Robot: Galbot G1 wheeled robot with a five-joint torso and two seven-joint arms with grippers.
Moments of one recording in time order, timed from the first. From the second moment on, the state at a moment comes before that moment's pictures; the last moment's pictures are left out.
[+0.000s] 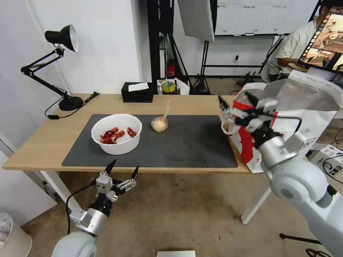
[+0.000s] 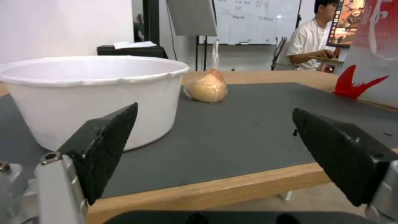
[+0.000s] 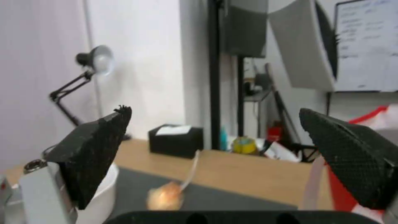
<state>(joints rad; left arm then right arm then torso) 1.60 -1.07 -0.46 -2.06 -0.42 -0.21 0.04 -1.13 0.70 0.33 2.24 0.86 -0.02 0.20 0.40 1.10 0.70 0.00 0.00</state>
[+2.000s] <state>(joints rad) 1.65 -1.07 -0.52 -1.99 -0.38 -0.28 0.09 -1.58 0.94 0.33 2.05 0.48 0.28 0.06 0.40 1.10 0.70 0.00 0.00</state>
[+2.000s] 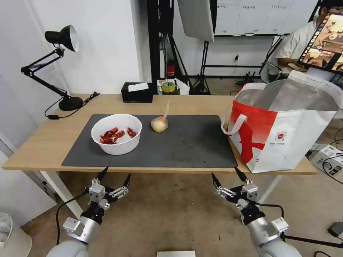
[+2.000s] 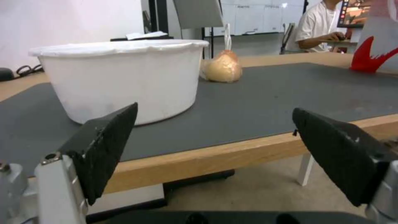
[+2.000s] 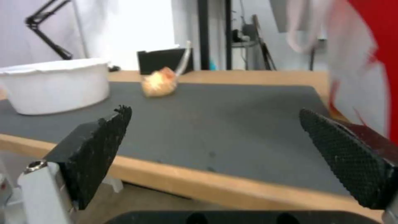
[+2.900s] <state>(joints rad) 1.64 -1.05 -0.54 -1.97 -0.38 -0.28 0.10 -0.61 0.93 -0.26 1.73 0.73 0.03 0.23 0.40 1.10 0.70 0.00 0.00</state>
